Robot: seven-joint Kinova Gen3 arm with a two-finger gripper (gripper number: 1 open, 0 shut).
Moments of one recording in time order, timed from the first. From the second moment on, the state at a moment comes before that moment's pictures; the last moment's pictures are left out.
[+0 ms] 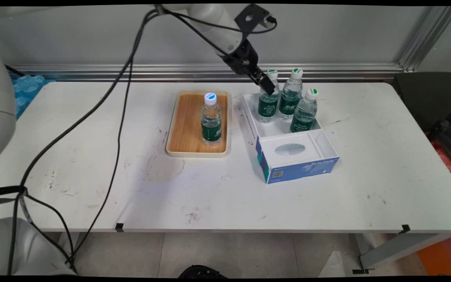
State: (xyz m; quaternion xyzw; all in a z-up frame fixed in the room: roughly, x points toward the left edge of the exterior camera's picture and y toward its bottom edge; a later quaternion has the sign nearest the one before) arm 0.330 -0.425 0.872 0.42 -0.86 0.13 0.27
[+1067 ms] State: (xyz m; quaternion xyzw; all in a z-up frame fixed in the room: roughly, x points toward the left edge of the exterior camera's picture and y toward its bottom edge) arm 0.312 -0.455 0.833 0.38 -0.88 0.14 0.26
